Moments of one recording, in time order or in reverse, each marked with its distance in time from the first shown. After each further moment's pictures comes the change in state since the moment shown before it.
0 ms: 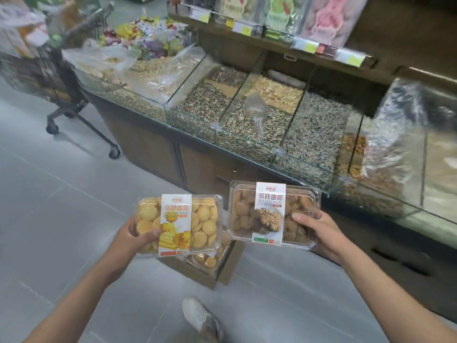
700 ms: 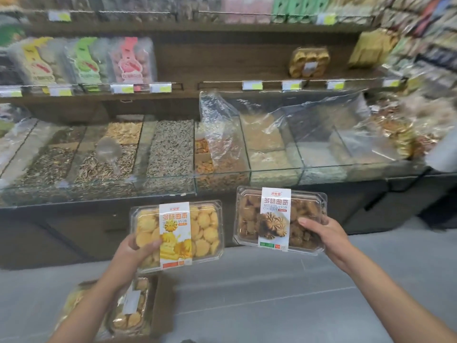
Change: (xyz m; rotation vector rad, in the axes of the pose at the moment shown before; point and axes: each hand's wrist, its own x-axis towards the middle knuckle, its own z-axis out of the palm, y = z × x) left_hand -0.092 0.040 0.354 0.143 -0.461 0.097; right_hand -0.304 0.049 -0.301 0.176 0.604 -0.246
